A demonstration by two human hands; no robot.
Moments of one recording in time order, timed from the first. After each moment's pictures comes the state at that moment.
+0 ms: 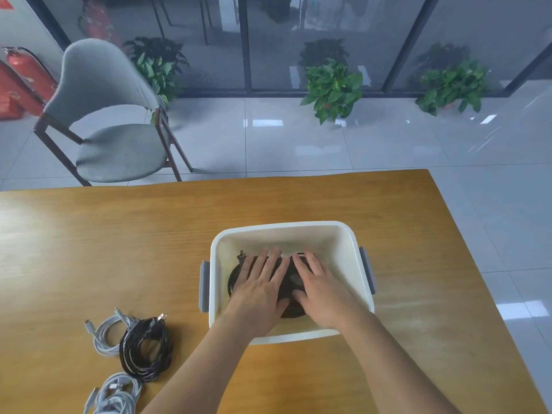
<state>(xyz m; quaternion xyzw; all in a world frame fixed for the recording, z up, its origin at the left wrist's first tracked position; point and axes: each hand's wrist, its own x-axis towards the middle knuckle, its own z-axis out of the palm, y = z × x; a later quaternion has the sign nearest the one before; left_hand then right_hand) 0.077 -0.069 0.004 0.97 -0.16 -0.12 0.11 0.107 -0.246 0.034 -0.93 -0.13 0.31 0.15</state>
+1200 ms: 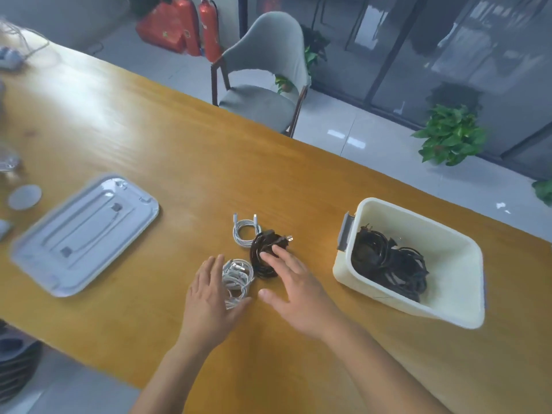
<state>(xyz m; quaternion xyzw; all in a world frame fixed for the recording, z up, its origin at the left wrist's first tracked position) -0.197 0.120 -0.004 0.90 0.31 0.01 0.31 -0.055 -0.039 0.077 -0.84 -0.37 0.32 0.23</state>
